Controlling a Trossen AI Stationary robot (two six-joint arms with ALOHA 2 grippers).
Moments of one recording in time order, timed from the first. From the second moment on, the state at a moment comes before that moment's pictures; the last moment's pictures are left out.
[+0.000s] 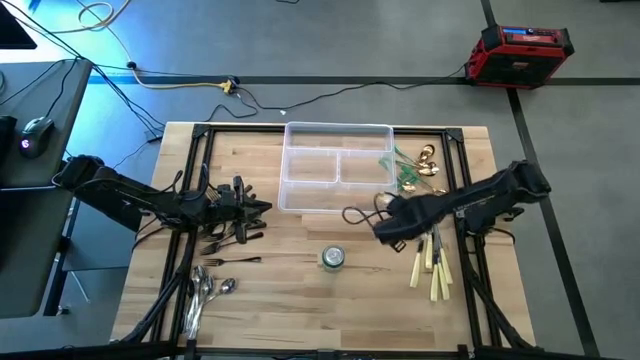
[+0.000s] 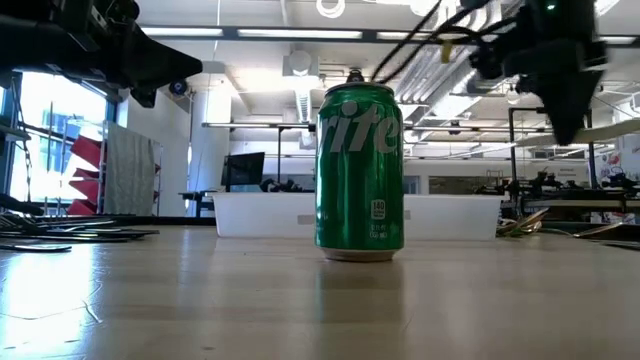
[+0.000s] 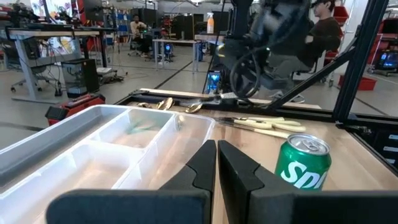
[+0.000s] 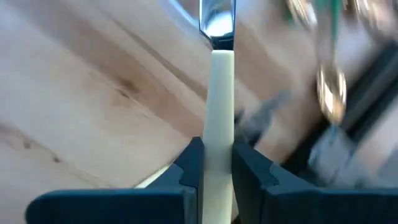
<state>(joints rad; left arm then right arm) -0.24 0.75 0.14 0.60 -0.43 -0.05 0.23 1.57 1.19 -1.42 0.18 0.99</state>
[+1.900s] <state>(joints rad) -0.24 0.76 0.14 0.58 -0.45 -0.04 -0.21 1.80 1.39 -1.20 0.11 -0.11</state>
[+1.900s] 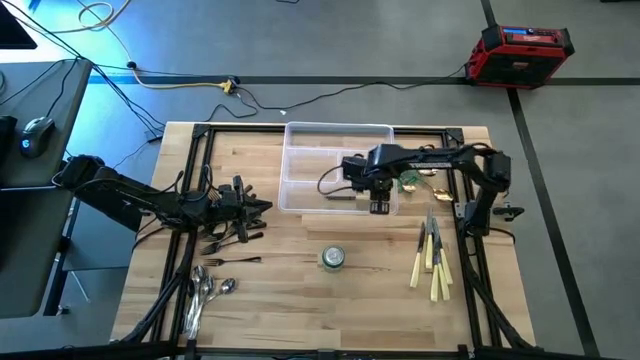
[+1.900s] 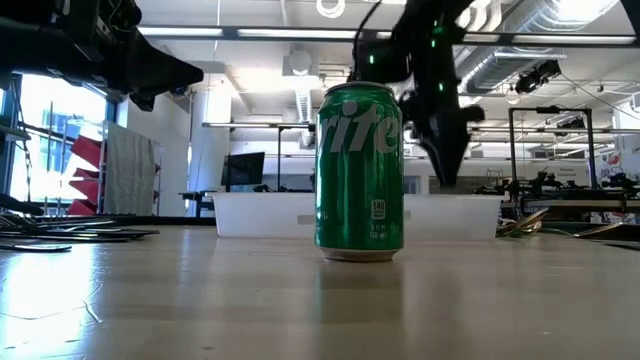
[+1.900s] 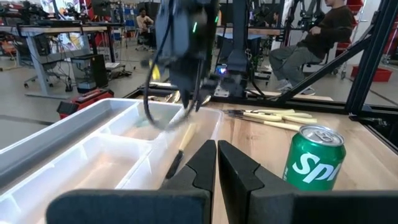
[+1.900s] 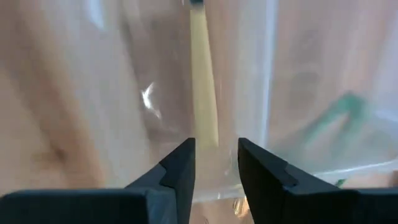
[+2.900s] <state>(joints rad) -0.24 0.76 0.14 0.57 -0.47 -0.05 -0.08 1.83 1.22 -0.74 -0.03 0.18</state>
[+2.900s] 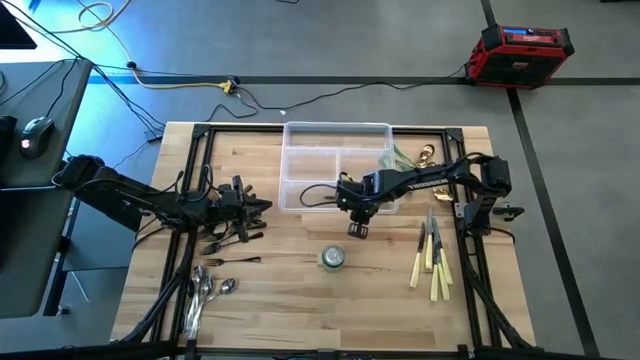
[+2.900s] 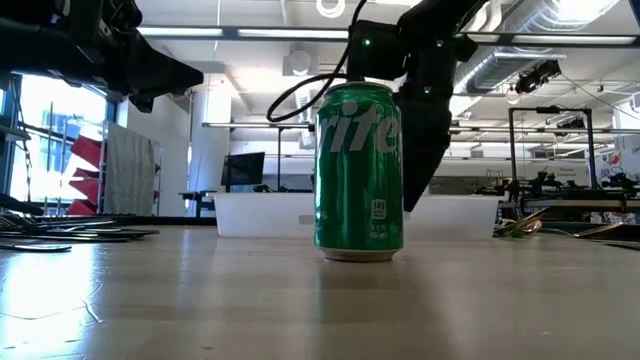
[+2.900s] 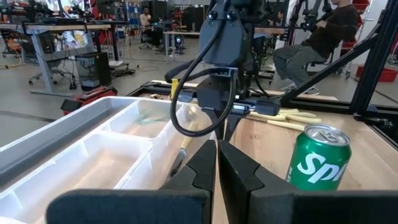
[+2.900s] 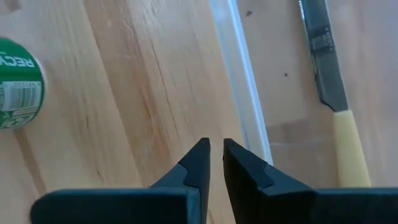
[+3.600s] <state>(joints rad) -0.24 0.76 0.14 0.57 -0.45 -0.08 0.14 1.82 1.43 -1.26 -0.12 0.74</state>
